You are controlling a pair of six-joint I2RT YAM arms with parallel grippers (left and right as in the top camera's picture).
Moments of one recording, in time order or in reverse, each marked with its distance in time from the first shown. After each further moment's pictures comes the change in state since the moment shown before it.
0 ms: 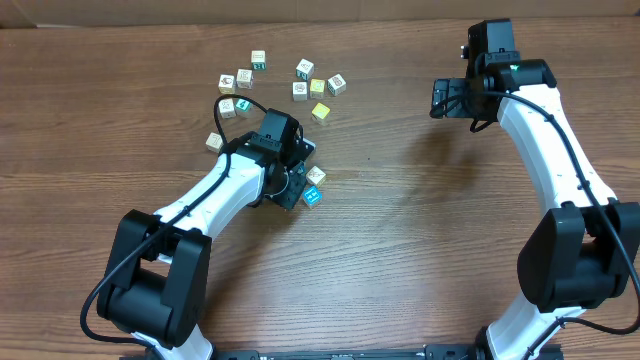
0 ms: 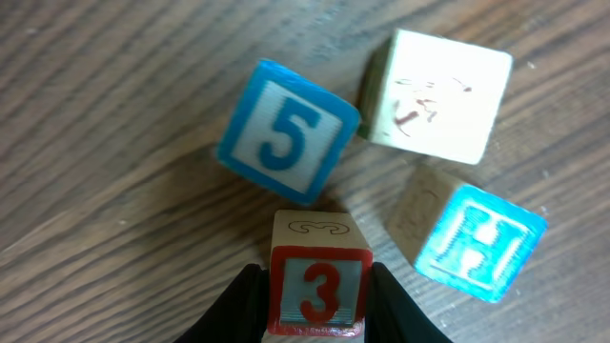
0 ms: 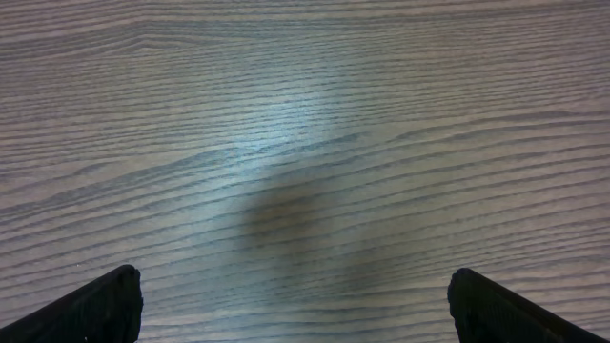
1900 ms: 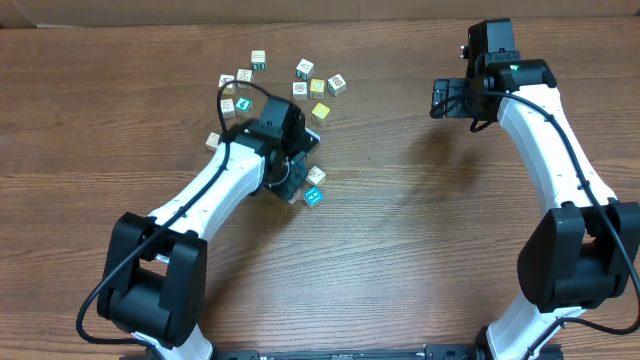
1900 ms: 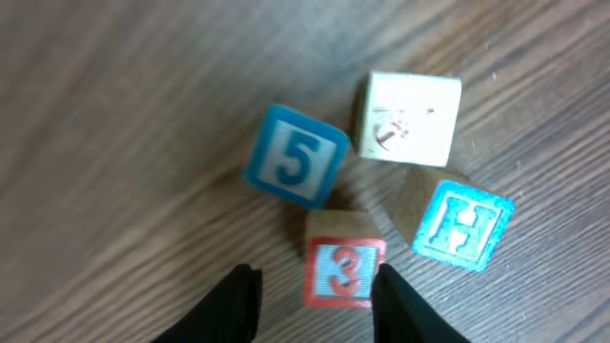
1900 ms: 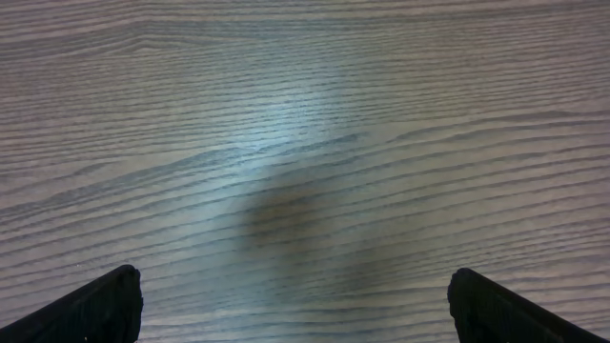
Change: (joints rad) left arm 0.000 0.000 0.127 -0.120 -0.040 0.093; right arm 0.000 0.000 0.000 0.000 0.000 0.000
